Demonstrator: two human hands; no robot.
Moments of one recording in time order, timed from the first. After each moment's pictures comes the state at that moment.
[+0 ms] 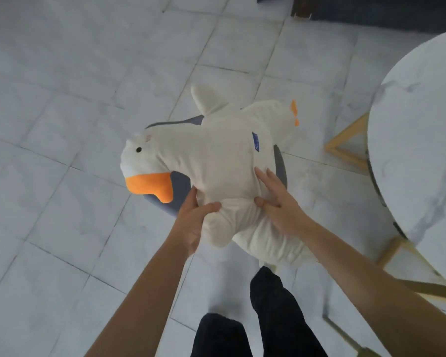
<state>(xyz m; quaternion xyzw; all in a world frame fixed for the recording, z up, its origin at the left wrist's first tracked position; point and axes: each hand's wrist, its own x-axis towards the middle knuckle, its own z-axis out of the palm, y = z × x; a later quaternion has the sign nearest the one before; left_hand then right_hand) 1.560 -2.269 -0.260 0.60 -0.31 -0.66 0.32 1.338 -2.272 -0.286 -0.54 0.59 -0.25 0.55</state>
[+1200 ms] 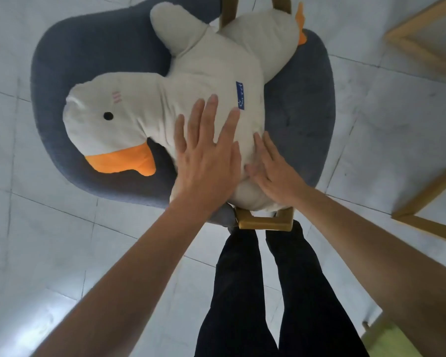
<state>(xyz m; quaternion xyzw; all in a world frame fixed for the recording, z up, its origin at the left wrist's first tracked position) 1.568 -2.386 -0.440 0.58 -0.81 -0.06 0.00 1.401 -2.338 -0.557 -0.60 0.59 -0.02 0.54</state>
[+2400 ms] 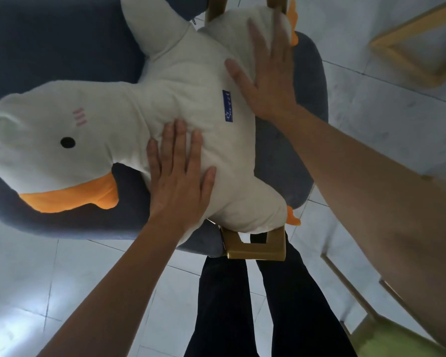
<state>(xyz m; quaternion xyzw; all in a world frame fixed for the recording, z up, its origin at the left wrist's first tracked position) 1.602 -2.387 -0.509 0.59 -0.80 -0.06 -0.07 1.401 -2.531 -0.576 -0.62 0.71 -0.15 0.30</state>
